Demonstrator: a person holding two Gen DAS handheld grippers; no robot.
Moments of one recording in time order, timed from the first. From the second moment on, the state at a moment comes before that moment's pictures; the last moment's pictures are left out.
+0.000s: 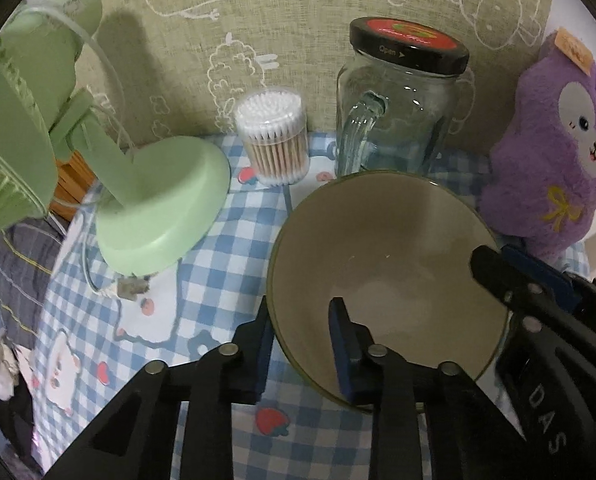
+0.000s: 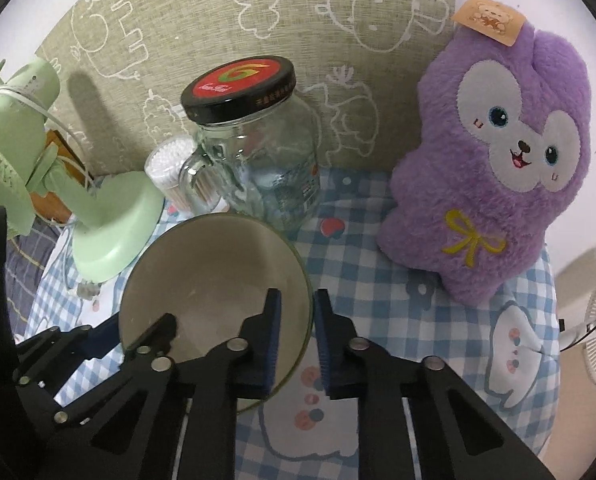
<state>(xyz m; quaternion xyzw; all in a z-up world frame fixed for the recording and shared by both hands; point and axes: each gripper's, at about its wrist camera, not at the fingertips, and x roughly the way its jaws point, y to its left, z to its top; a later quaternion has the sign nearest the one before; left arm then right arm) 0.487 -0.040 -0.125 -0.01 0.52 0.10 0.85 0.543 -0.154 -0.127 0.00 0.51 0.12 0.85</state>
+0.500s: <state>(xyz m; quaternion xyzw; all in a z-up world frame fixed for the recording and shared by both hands) 0.491 -0.039 -0.126 0.00 0.52 0.10 0.85 0.546 -0.152 -0.137 -0.01 0.52 0.10 0.85</state>
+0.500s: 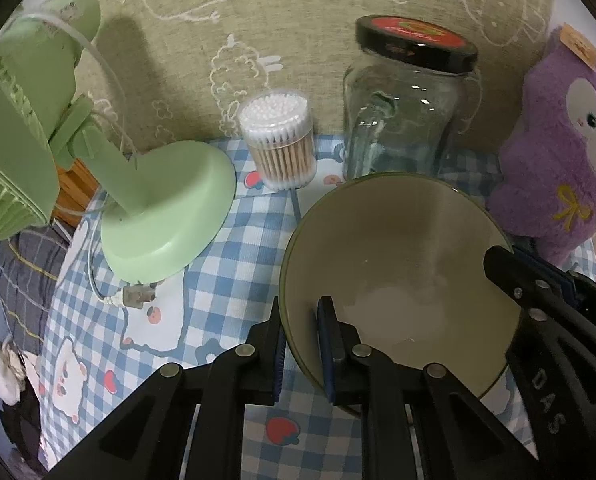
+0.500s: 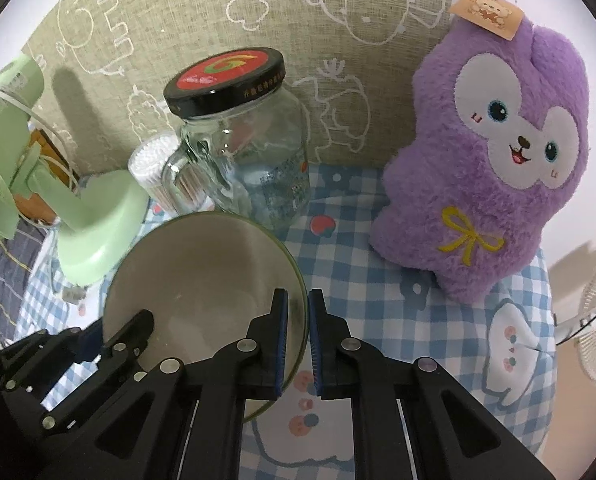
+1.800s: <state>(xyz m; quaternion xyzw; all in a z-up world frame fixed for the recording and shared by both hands) 0.380 -0.062 -0.052 -0.01 0.52 0.04 0.85 0.419 -0.178 -0.041 -0.01 0.52 0.04 0.85</state>
